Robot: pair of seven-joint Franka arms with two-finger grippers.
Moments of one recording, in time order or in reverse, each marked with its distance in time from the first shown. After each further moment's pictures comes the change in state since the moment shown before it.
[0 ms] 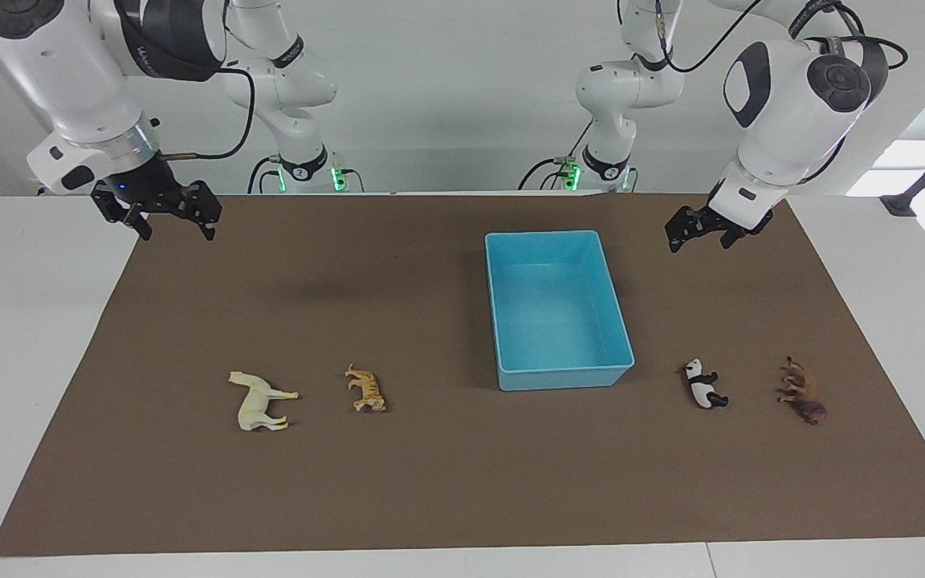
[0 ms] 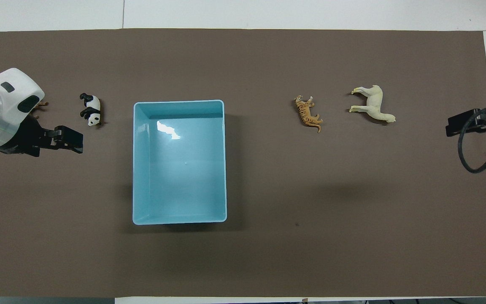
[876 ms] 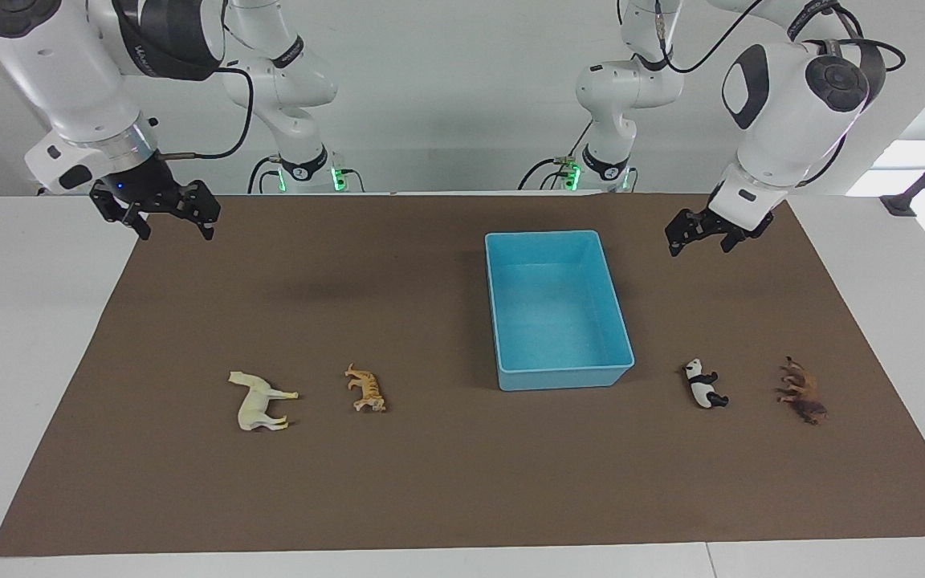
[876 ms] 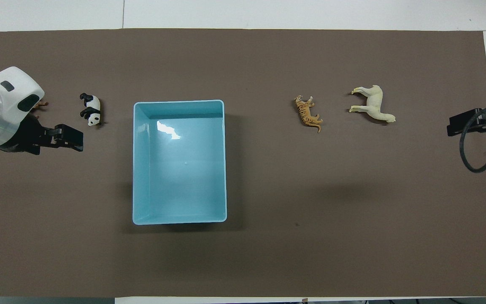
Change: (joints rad) left arm 0.001 0.000 0.001 -0.030 0.000 0.082 0.001; right arm -0.002 0.004 -0.001 -0.004 0.002 0.019 0.001
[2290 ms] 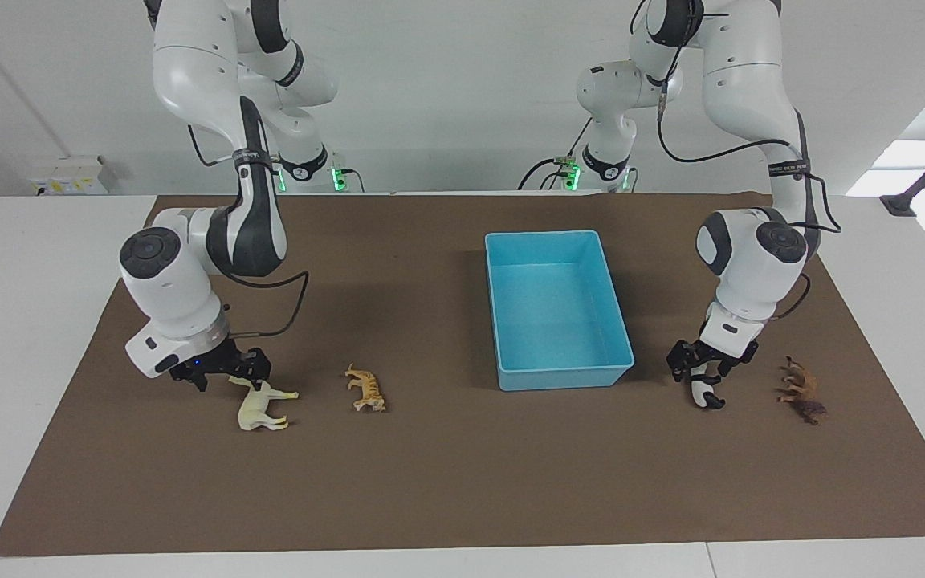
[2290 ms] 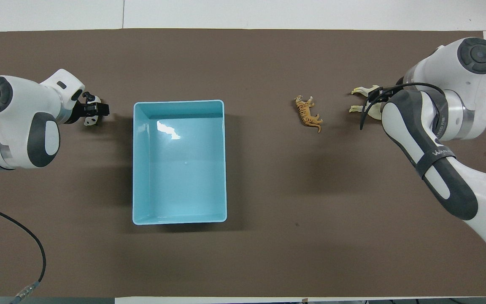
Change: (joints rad) left arm 0.076 0.397 0.002 -0.099 0.080 0.727 0.015; right arm 0.039 0.464 0.004 -0.047 0.004 0.605 0.056
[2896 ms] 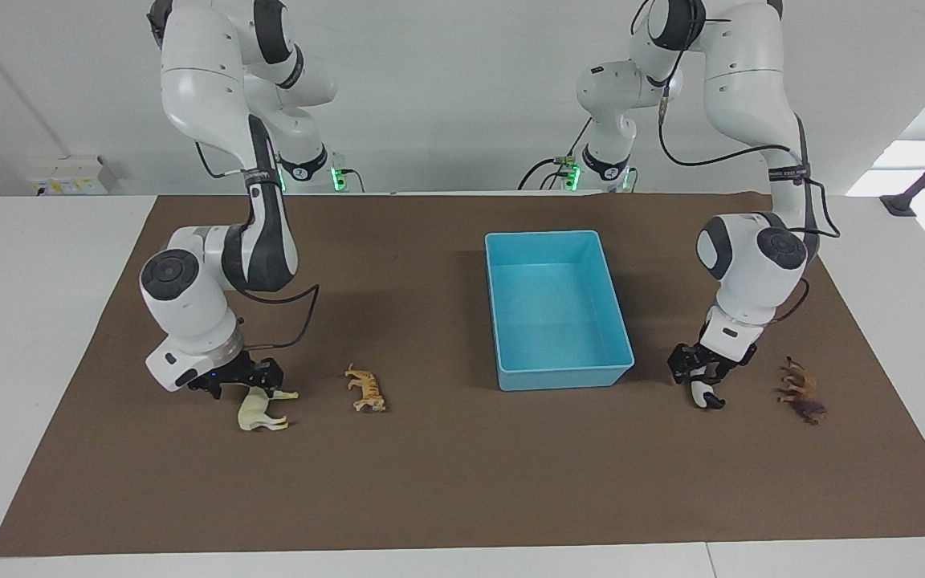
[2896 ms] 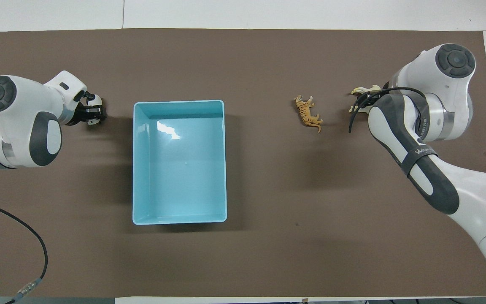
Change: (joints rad) left arm 0.000 0.013 -0.002 0.019 0.000 -0.043 -0.020; right arm 0.018 0.041 0.006 0.000 0.000 0.034 0.000
